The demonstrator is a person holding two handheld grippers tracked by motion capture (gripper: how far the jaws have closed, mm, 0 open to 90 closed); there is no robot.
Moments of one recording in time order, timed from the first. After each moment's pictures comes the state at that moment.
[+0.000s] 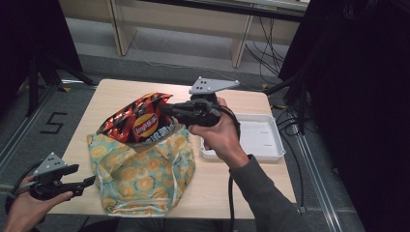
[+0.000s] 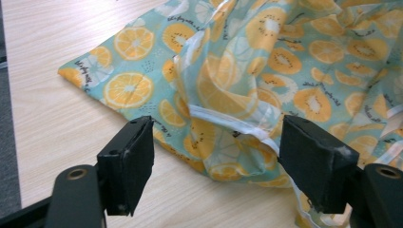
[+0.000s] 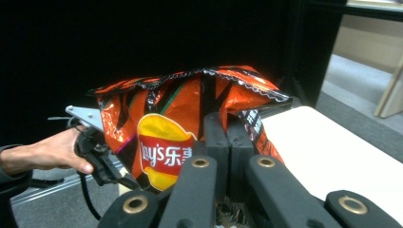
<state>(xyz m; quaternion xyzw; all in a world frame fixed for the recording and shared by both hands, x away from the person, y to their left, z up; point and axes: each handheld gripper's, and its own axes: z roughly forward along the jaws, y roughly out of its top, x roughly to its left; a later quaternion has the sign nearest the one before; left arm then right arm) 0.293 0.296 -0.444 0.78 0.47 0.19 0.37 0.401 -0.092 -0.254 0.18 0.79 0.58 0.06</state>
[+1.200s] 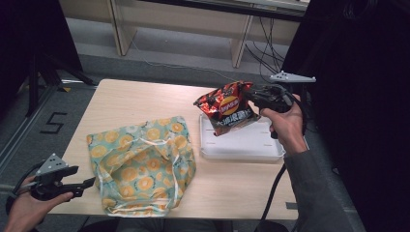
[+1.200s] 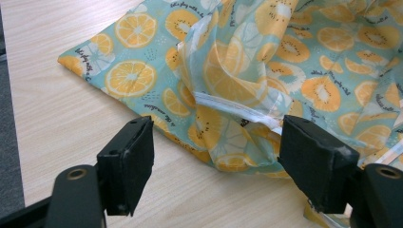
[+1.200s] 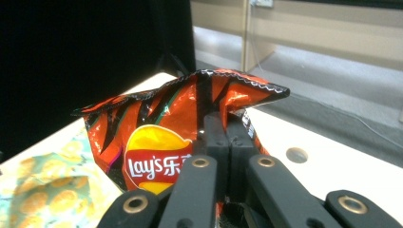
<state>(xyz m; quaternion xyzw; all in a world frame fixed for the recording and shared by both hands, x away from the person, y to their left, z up) 0.295 0.298 -0.448 0.79 0.47 0.19 0.35 0.455 -0.259 -0.262 0.38 0.75 0.51 0.19</state>
